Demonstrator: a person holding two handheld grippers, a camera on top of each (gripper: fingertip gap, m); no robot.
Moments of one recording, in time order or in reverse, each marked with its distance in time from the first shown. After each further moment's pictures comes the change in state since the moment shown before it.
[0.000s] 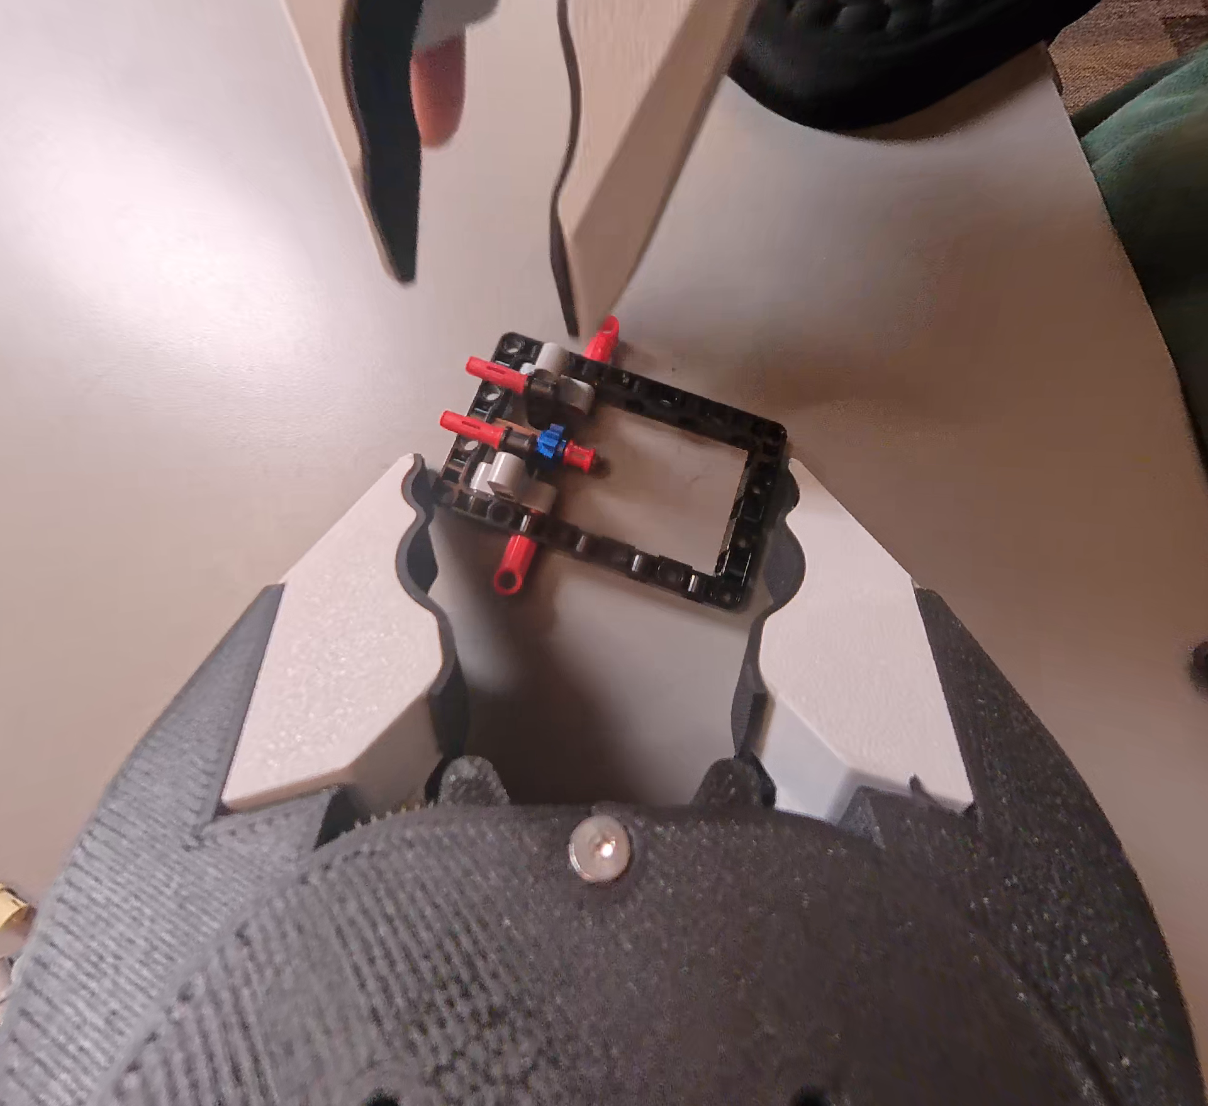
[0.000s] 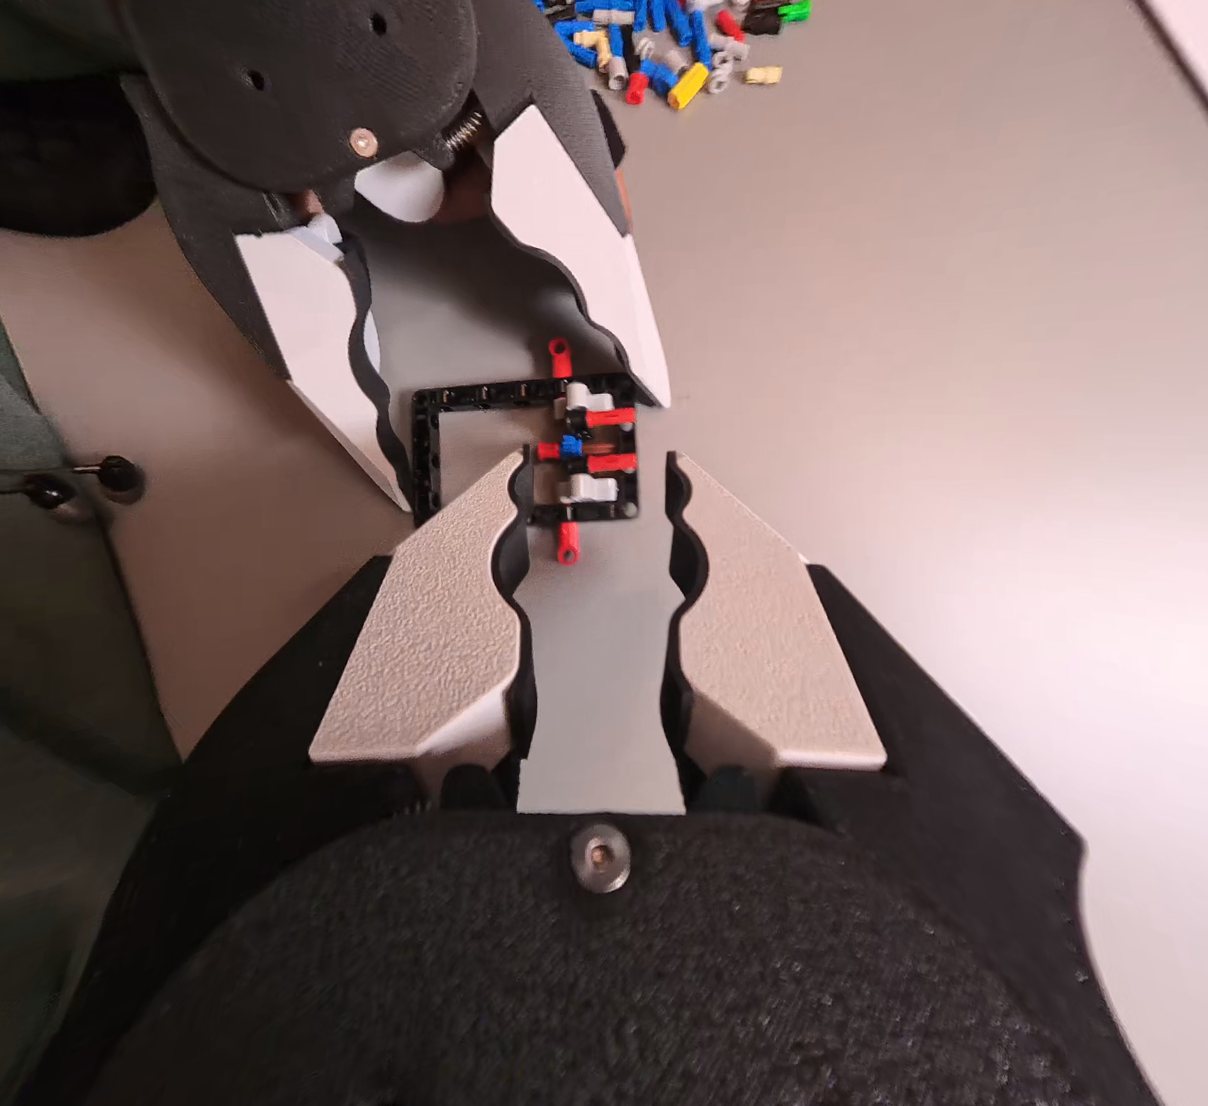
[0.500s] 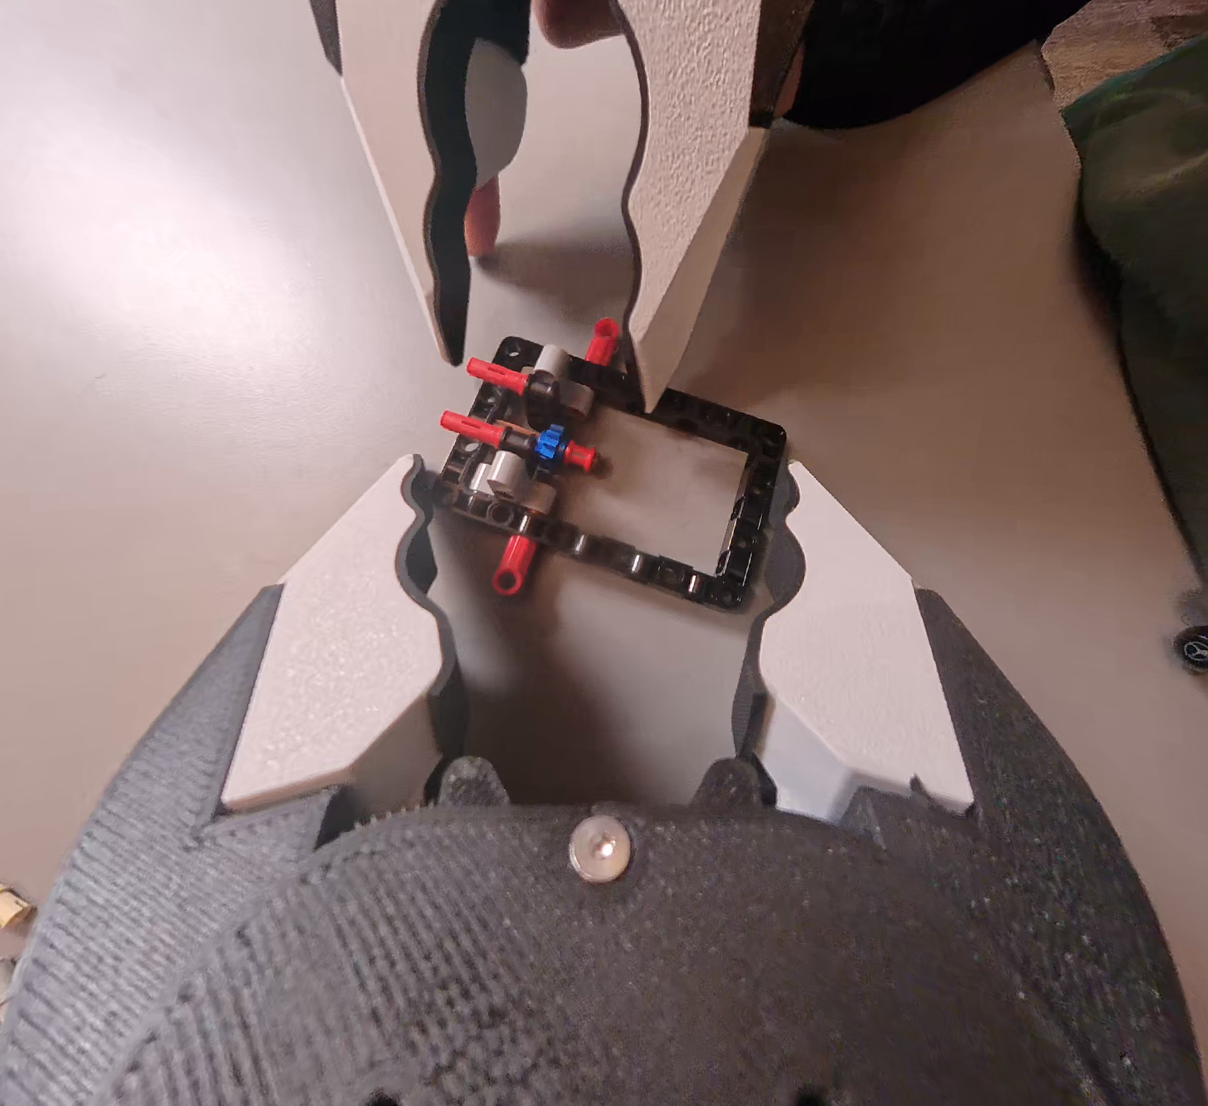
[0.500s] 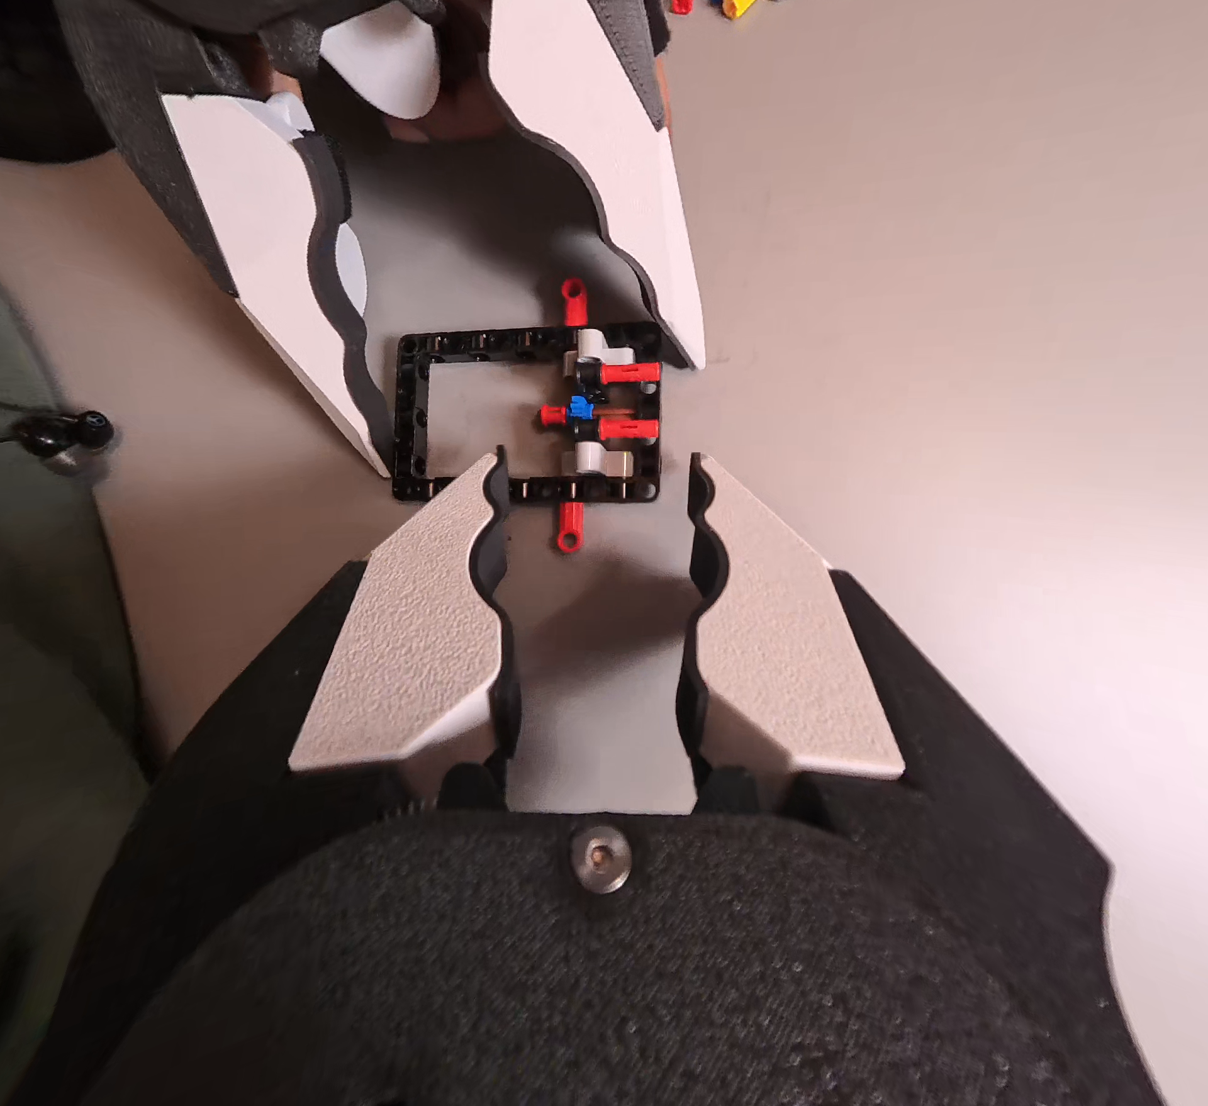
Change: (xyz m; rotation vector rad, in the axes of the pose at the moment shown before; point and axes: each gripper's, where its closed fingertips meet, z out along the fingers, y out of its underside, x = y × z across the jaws) left arm 0.000 0.000 -0.001 0.002 0.007 0.003; right arm -0.005 0.024 0.025 0.009 -0.079 -0.019
